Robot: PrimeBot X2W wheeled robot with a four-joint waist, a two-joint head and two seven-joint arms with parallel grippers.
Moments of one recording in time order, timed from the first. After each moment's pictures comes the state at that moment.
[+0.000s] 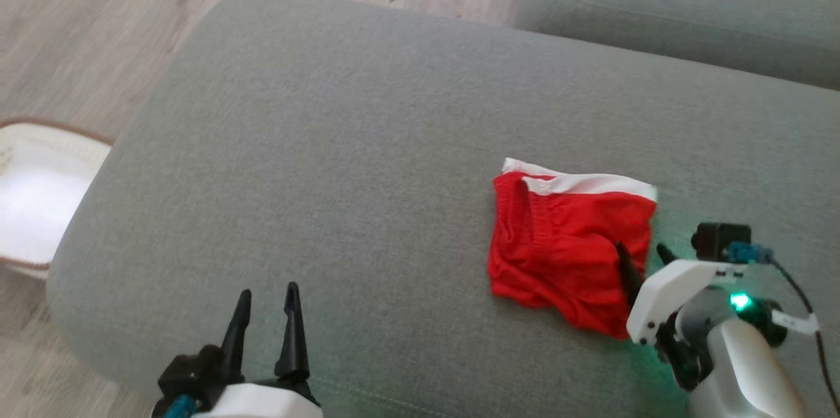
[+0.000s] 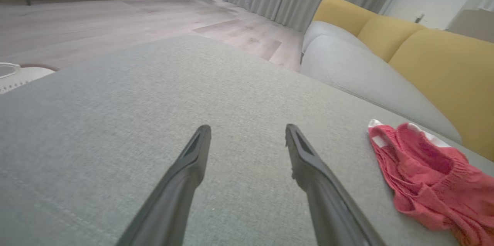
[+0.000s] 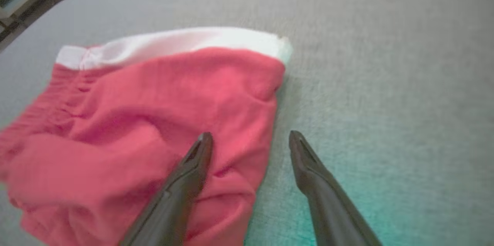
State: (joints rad) left arm 0.02 0.20 -0.46 0.20 -0.63 0.16 -0.25; right arm -0.26 -0.05 -0.04 0.63 0.18 0.13 0.22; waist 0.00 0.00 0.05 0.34
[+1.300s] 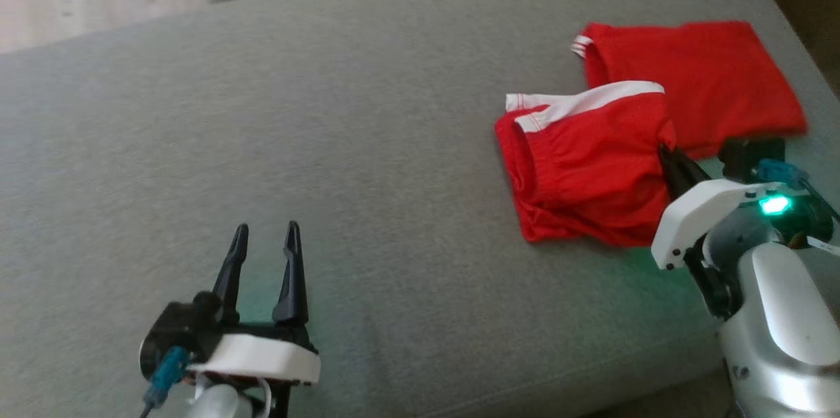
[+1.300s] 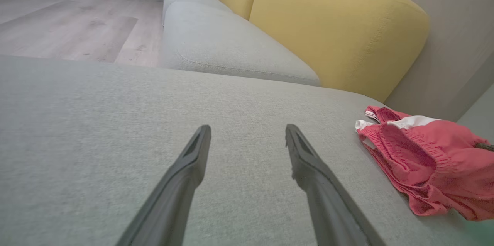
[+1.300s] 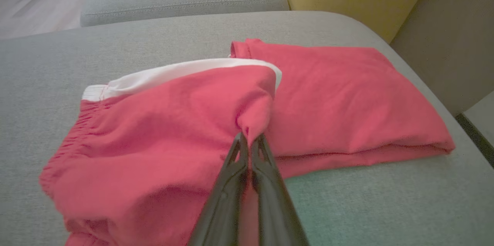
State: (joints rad) left arm -0.07 0.19 -0.40 0.14 -0.51 0.11 -0.22; right arm -0.36 -0.14 0.03 0.44 0.12 0.13 0.24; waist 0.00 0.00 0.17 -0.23
